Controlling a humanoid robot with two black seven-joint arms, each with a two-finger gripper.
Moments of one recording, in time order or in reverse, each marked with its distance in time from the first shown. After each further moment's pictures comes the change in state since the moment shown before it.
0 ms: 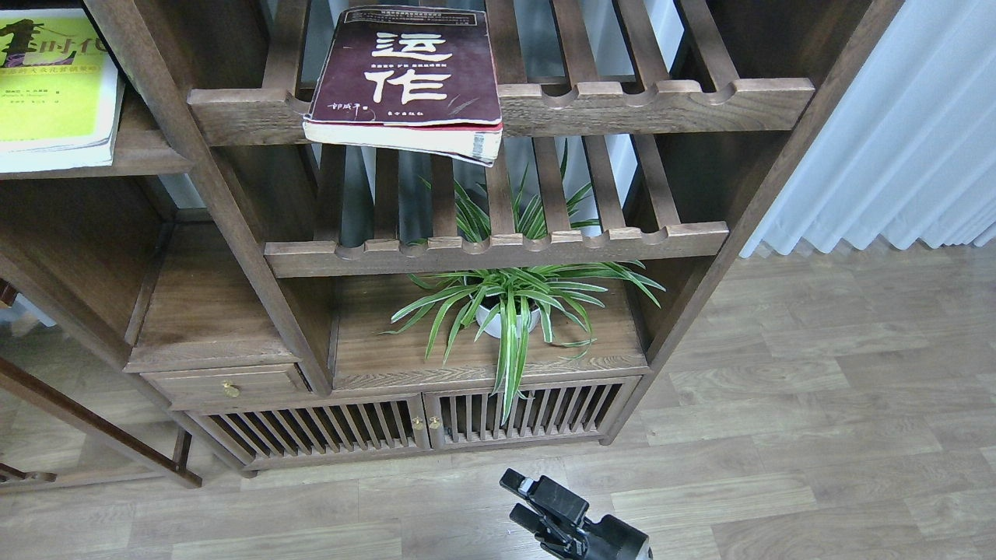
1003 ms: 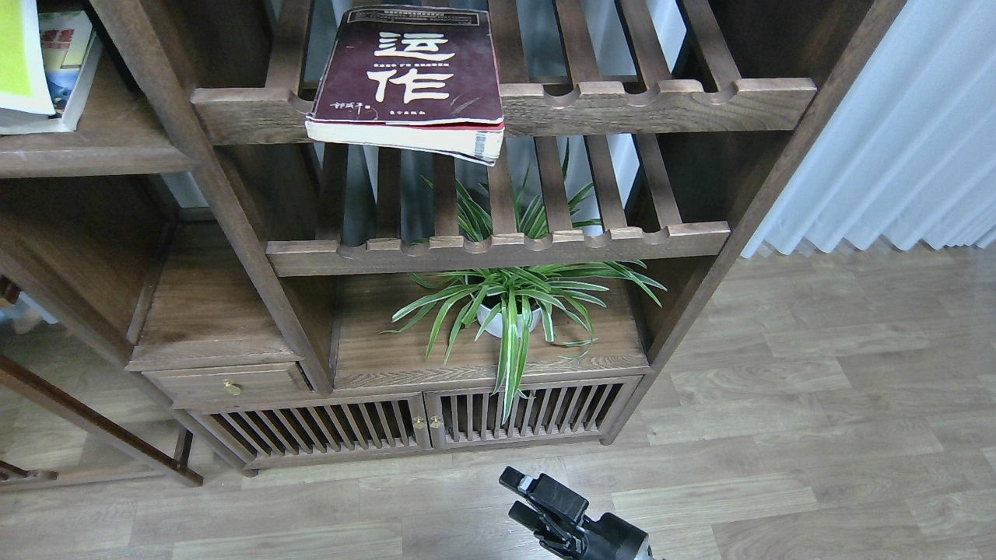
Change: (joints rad) left arm 0.028 0.013 0.025 0.151 -0.028 0.000 -0.009; right arm -0.001 0.000 0.000 0.012 0.000 0.000 0.000
